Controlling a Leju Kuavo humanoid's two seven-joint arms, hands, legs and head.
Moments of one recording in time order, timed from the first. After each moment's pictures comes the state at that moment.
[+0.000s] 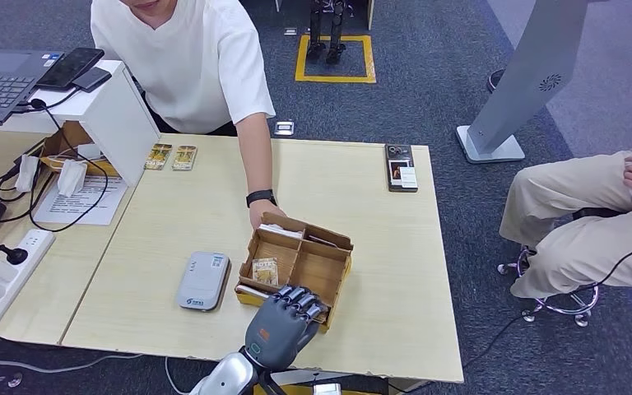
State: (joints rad) left arm -0.10 -0.22 -0.54 -1.02 -1.47 0.70 -0.34; right arm -0.09 0.13 -1.22 -0.23 1.31 -0.57 0.14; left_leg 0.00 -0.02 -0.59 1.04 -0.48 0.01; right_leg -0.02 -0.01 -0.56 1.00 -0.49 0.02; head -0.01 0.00
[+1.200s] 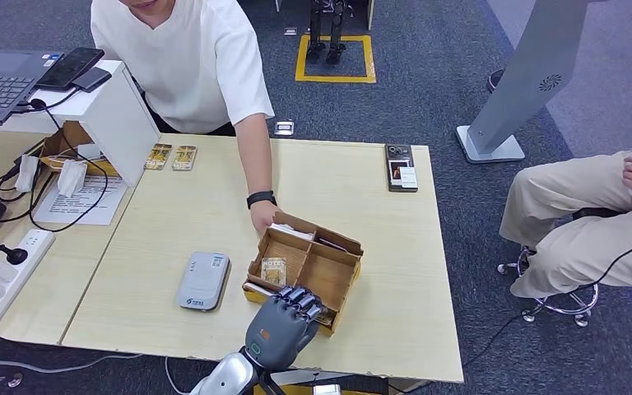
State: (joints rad) left arm -0.10 -0.22 -0.54 -1.02 -1.46 0.70 -0.35; right arm -0.09 0.13 -1.22 -0.23 1.31 -0.57 0.14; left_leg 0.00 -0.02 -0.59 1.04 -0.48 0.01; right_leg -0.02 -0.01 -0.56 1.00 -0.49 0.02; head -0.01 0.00
